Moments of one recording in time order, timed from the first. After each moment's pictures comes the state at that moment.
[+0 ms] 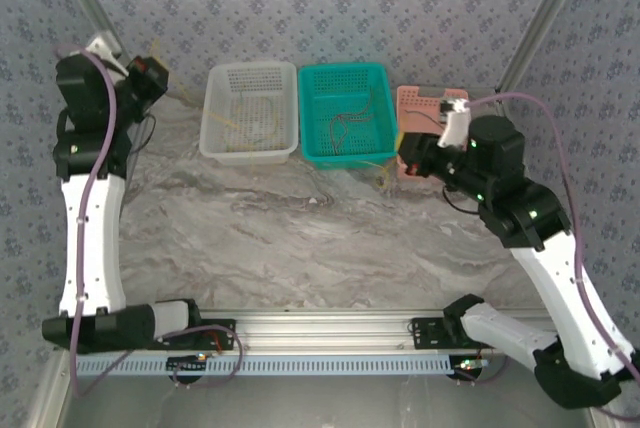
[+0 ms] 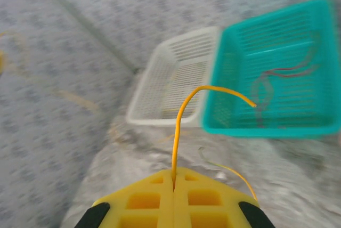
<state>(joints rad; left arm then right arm) 0.05 1.28 1.68 -0.57 0.24 -0.69 0.52 1.01 1.43 -0.73 -0.15 0.56</state>
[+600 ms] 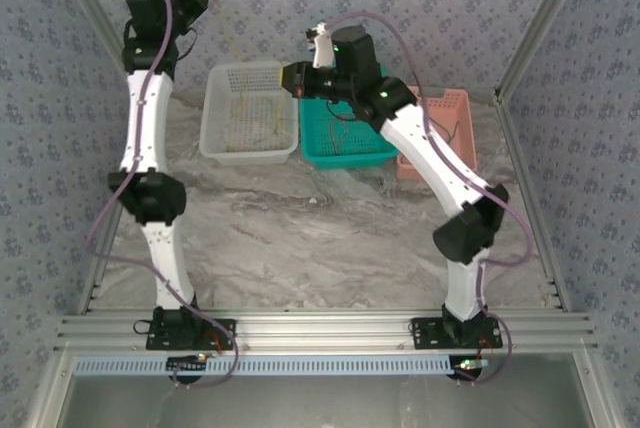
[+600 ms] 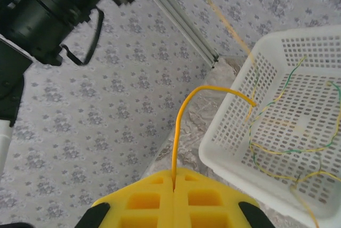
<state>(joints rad) -0.03 2.27 2.71 -0.42 0.30 -0.74 0.62 1.98 2.20 -0.52 -0.40 0.58</state>
